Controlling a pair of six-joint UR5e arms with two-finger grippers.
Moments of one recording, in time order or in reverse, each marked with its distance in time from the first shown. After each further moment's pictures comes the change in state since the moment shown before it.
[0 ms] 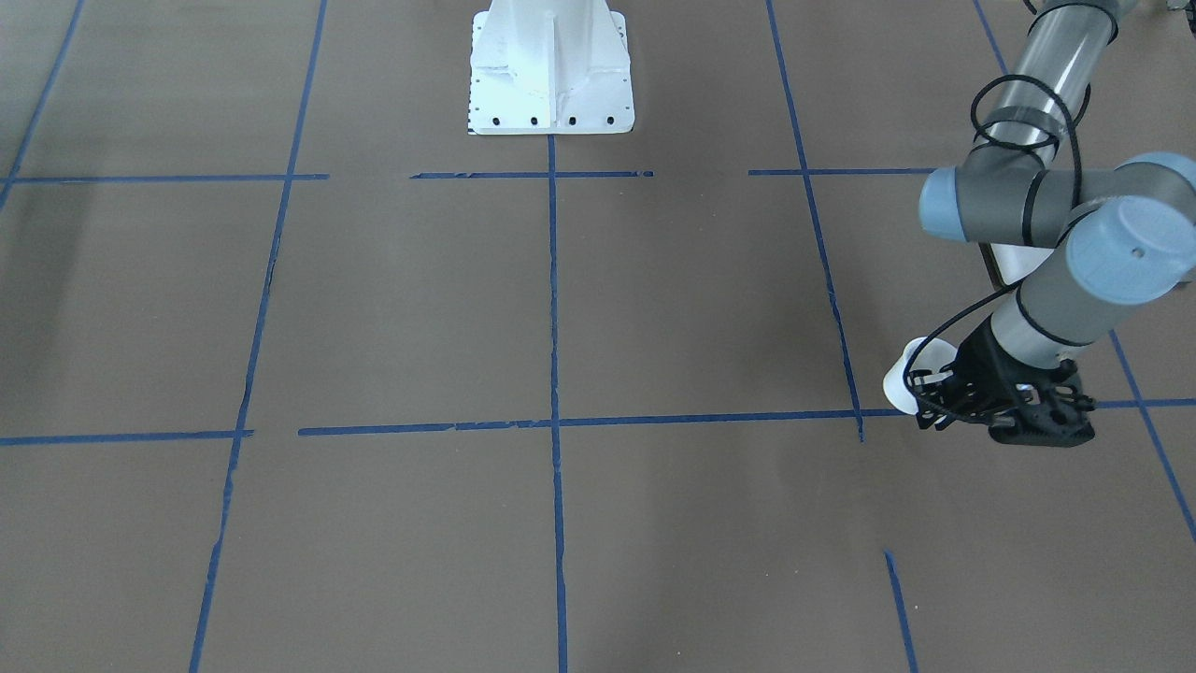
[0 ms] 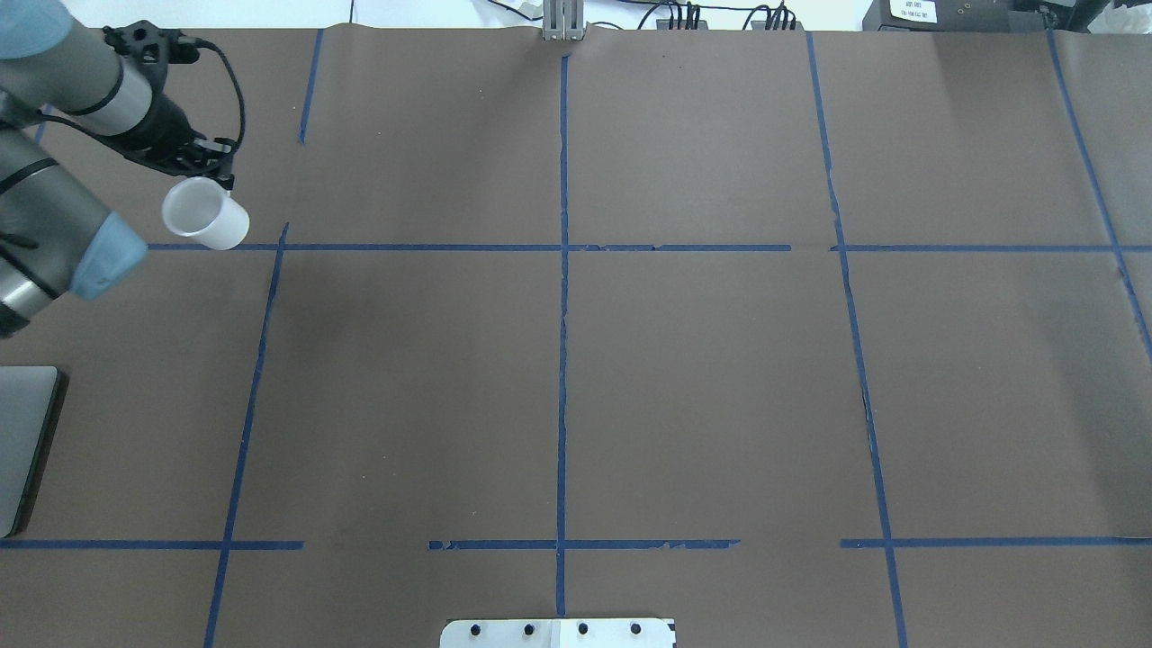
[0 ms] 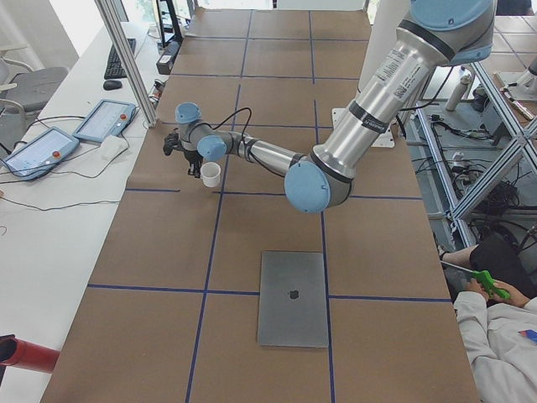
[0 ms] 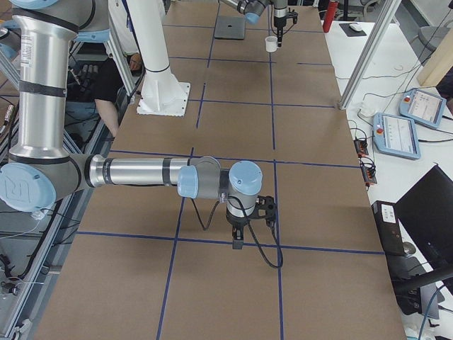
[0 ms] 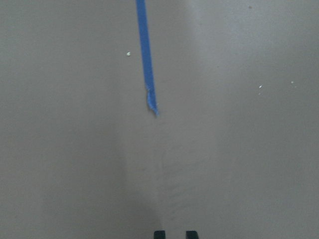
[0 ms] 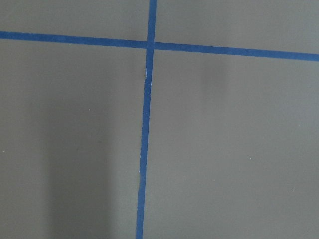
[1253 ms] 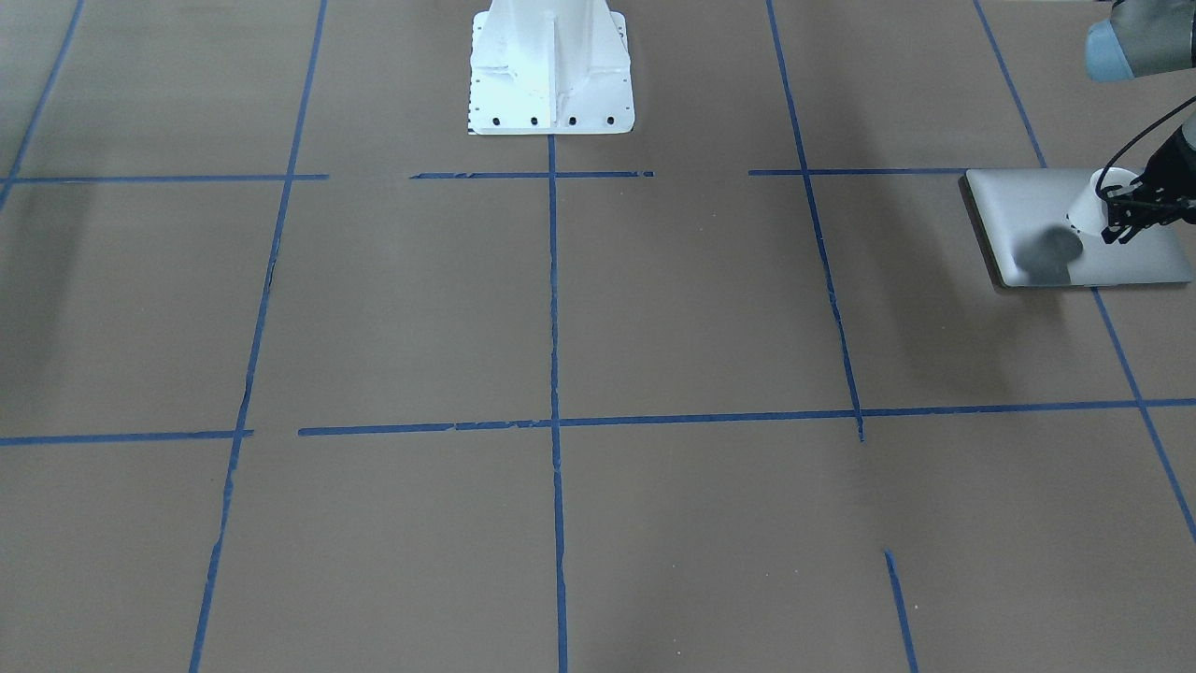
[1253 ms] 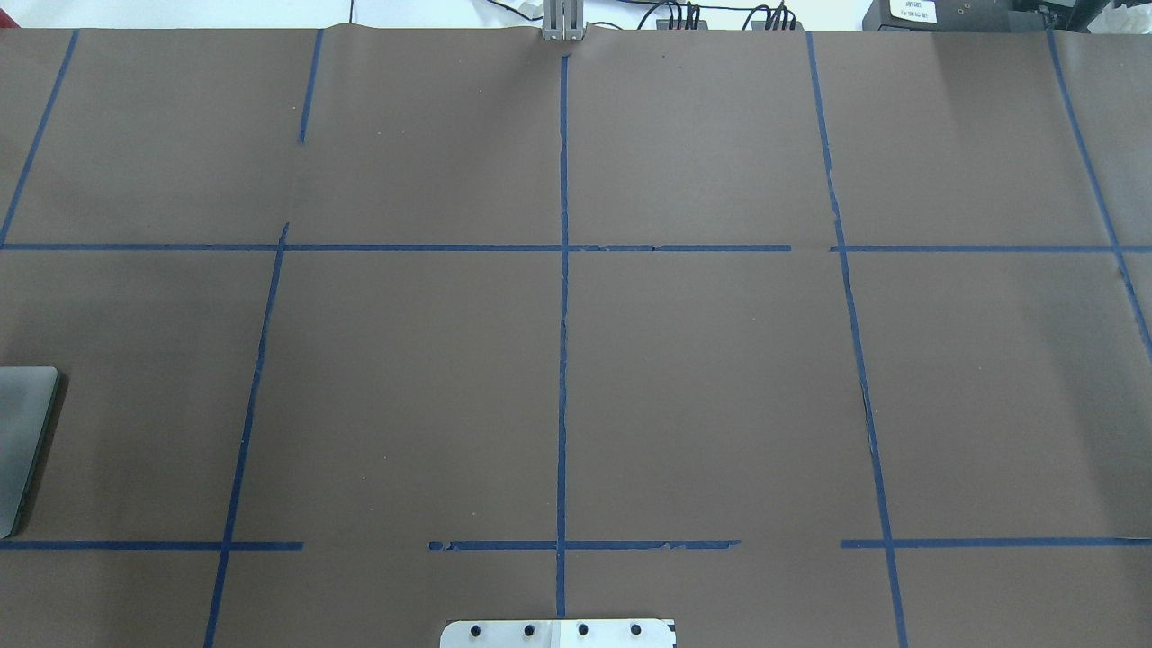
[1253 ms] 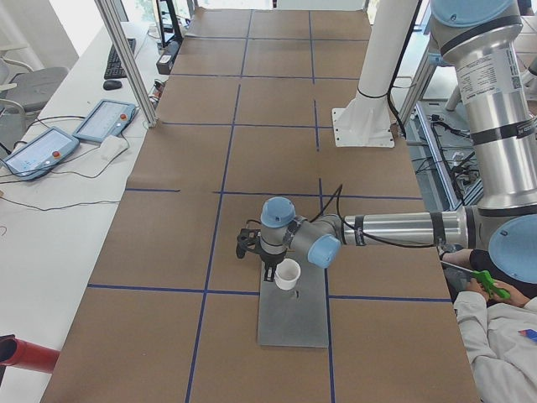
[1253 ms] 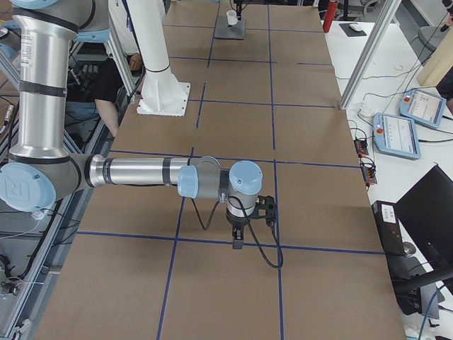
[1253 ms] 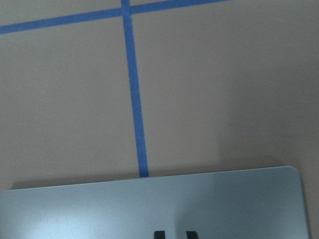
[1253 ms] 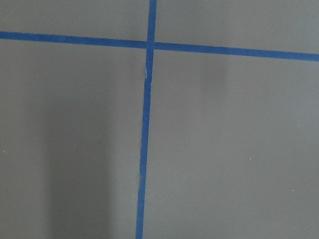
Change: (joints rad) left arm -0.121 0.679 -0.126 -0.326 0.002 0.191; right arm 0.000 0.000 0.000 -0.001 0.000 0.000
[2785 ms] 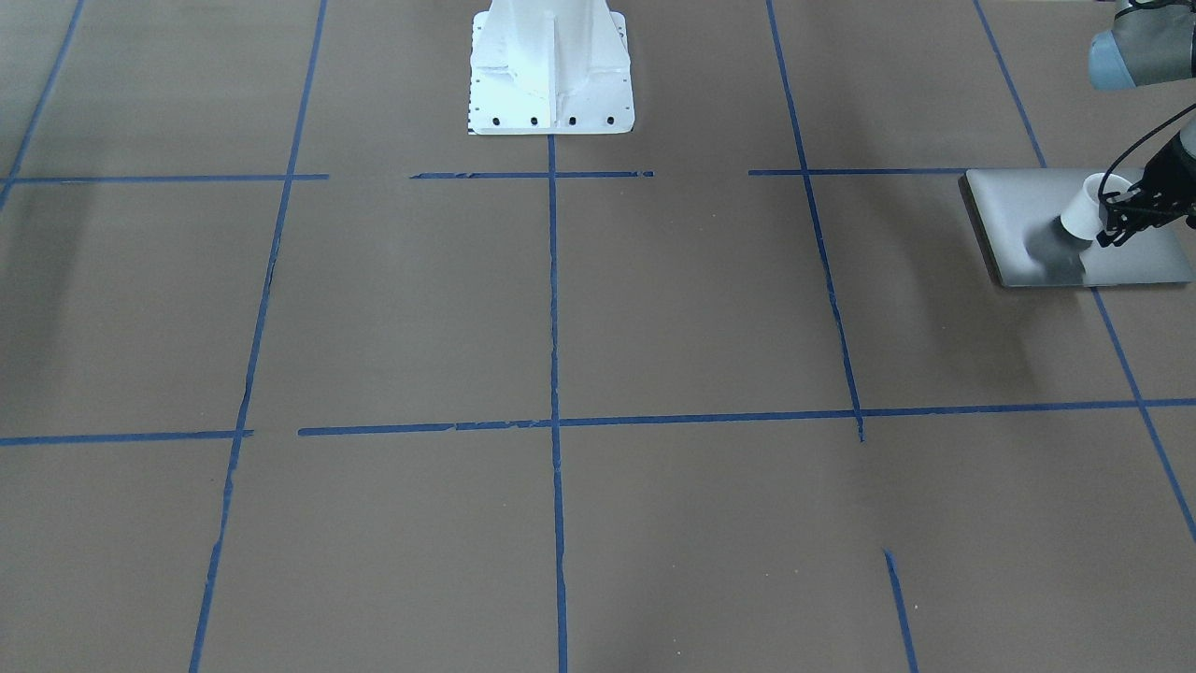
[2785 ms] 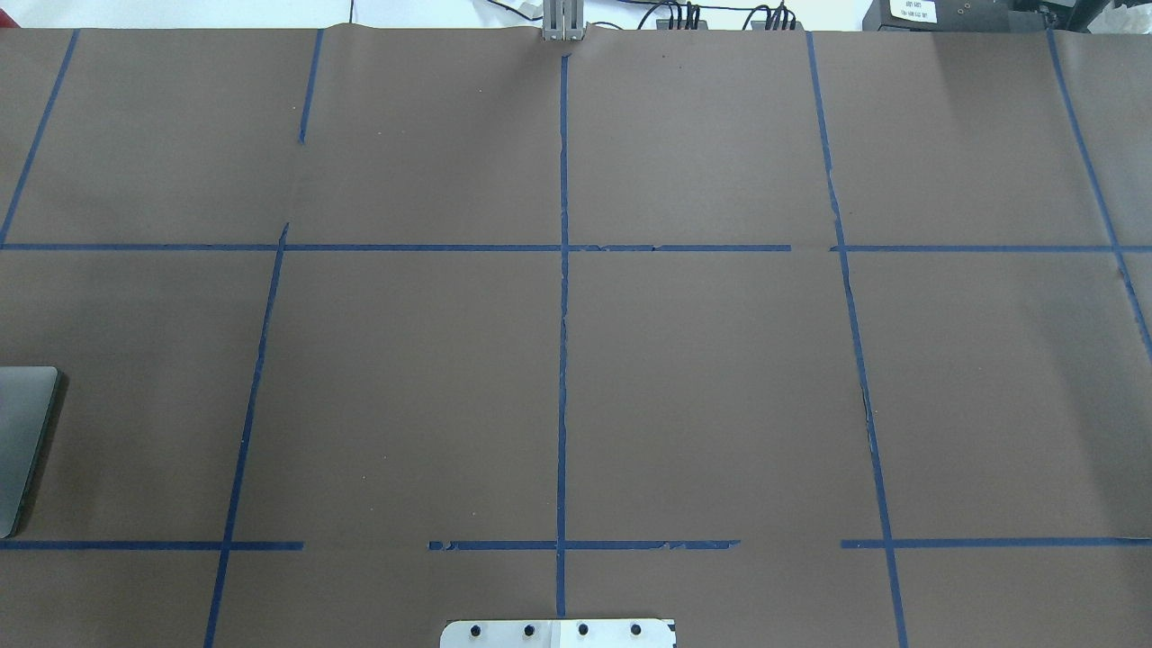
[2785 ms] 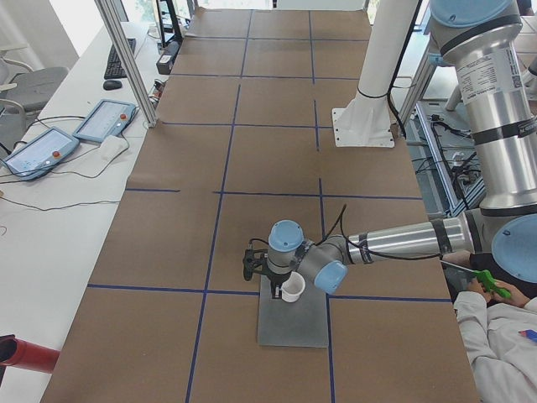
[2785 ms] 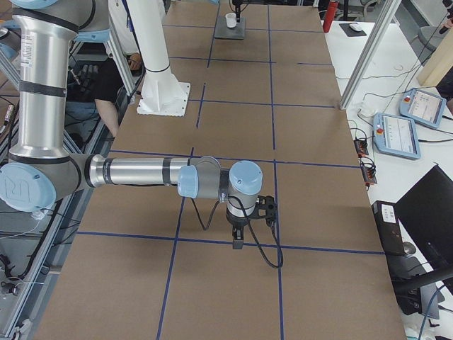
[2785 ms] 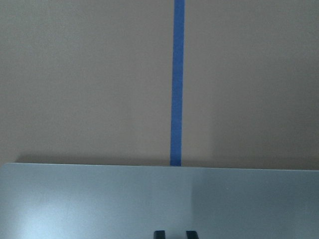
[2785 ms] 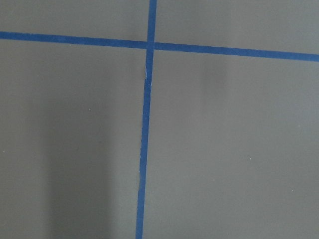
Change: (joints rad) left arm 0.008 -0.008 0.055 -0.060 -0.039 -0.072; right arm 0.000 0.000 0.000 0.001 0.000 0.000
